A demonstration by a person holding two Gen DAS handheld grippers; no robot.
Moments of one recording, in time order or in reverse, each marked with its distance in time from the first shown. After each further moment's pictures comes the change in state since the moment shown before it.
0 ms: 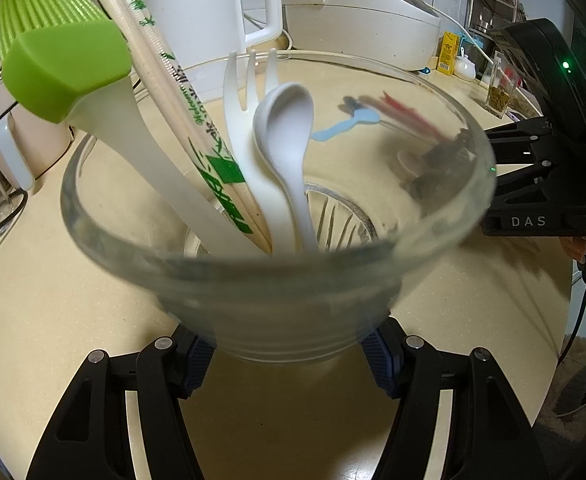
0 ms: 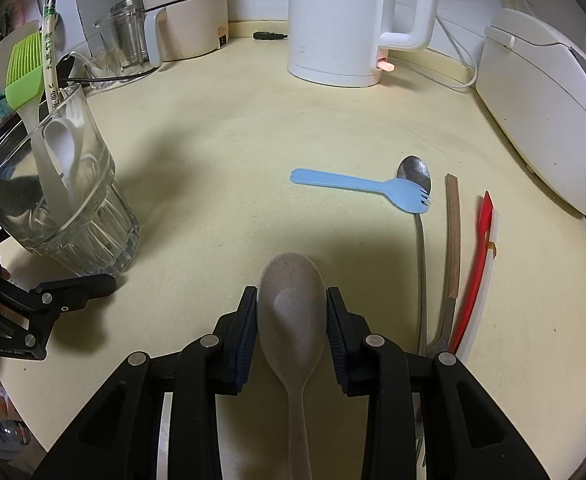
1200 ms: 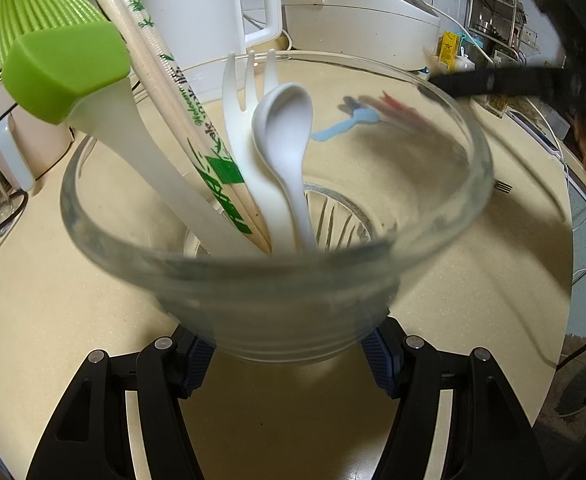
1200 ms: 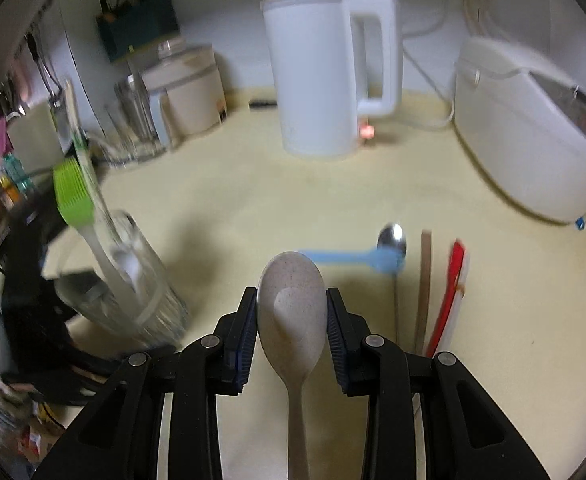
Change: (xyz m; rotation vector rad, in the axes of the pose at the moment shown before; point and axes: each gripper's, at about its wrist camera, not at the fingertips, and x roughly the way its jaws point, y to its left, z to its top) left arm 0.001 -0.001 0.002 0.005 -0.001 0.002; right arm -0.069 -0.013 0.025 0.121 -0.190 0.075
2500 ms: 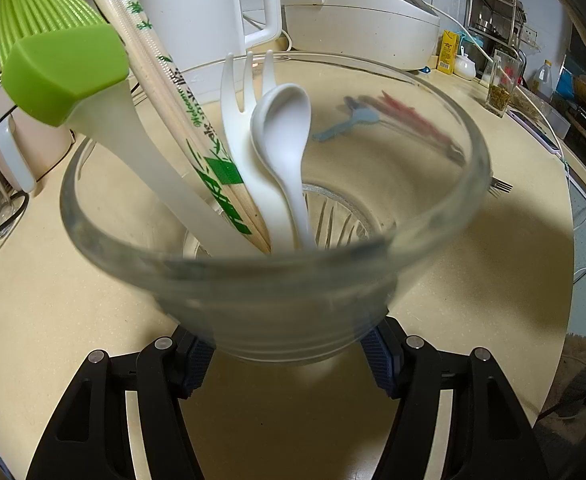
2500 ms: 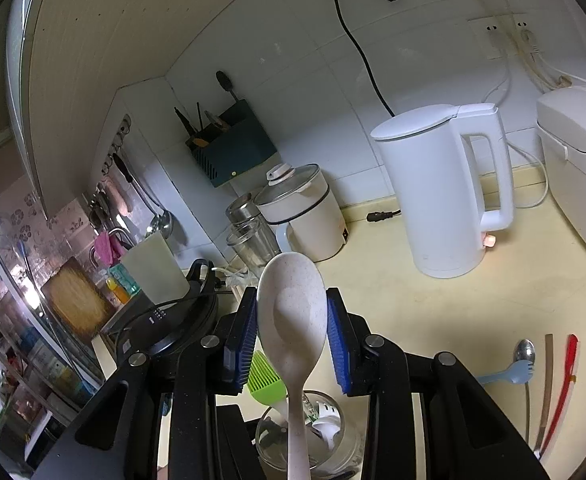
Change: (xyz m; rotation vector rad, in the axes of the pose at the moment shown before) left arm 0.000 0.000 0.000 0.001 -0.001 0.001; right arm -0.038 0.052 0.083 0.150 -0.306 0.417
